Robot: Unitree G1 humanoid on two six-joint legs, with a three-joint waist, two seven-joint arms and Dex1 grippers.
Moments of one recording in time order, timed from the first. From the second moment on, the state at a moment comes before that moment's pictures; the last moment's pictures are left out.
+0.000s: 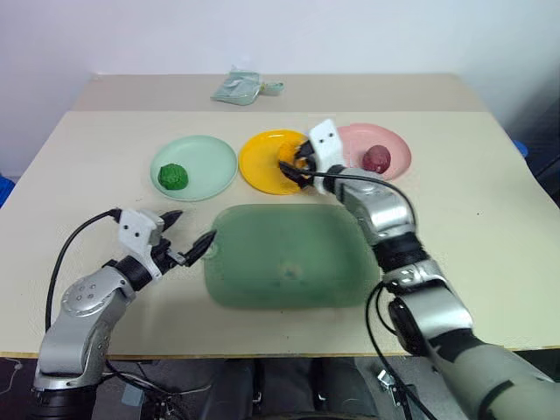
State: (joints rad) left arm 0.06 0.51 0.24 -0.37 -0.45 0.38 -0.56; right arm -0.94 -0.12 0.13 0.65 0.07 0.32 0.38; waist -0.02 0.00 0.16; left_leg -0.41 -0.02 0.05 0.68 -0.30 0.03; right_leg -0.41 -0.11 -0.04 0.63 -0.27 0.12
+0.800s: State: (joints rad) left arm 0.22 0.50 0.53 -0.26 -0.34 0.23 -0.39; right arm -0.34 -0.71 -0.17 0.35 0.28 0.18 0.90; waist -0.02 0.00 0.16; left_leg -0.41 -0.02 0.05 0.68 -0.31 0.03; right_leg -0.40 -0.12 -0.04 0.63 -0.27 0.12
